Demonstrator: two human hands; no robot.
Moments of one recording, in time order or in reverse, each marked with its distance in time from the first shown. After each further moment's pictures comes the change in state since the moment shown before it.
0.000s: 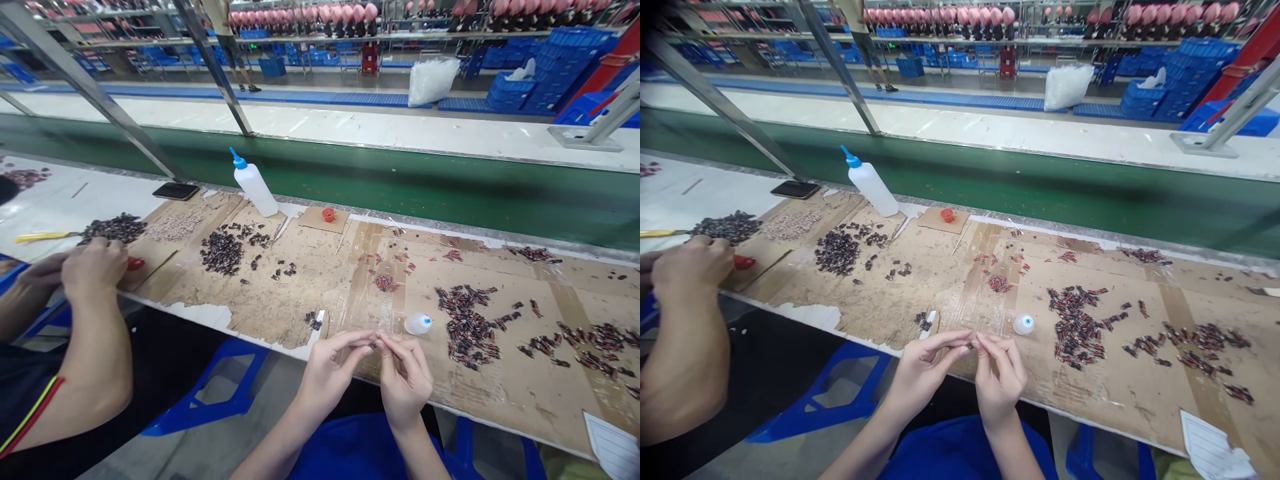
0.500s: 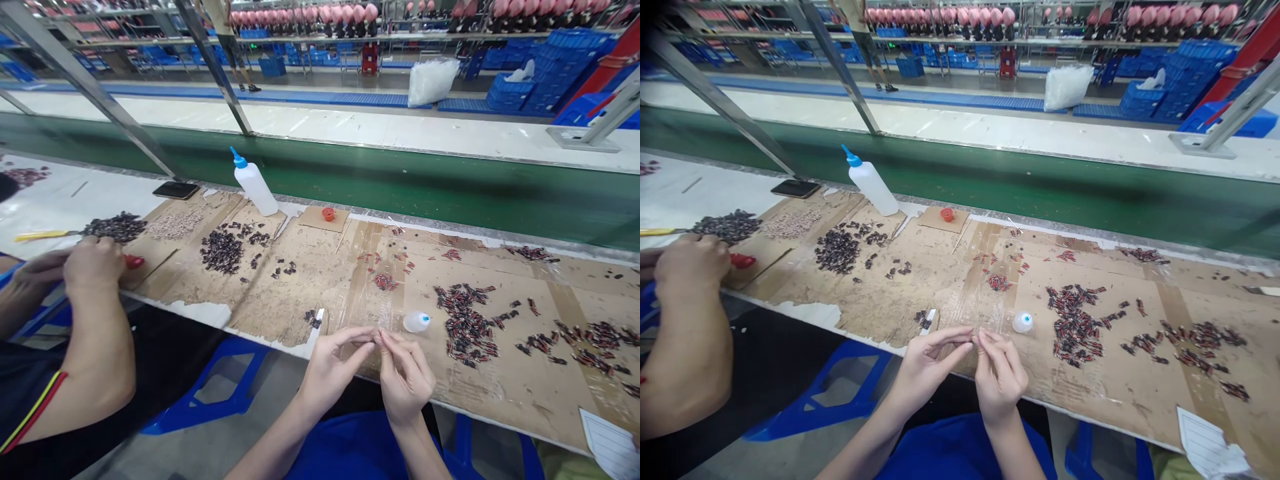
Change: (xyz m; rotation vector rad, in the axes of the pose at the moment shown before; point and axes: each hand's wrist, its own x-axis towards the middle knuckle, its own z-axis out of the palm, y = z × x) left_hand 0.003 0.002 0.005 -0.098 -0.007 -0.023; right_hand 0.006 -0.004 -0.001 -0.094 0.025 -0.162
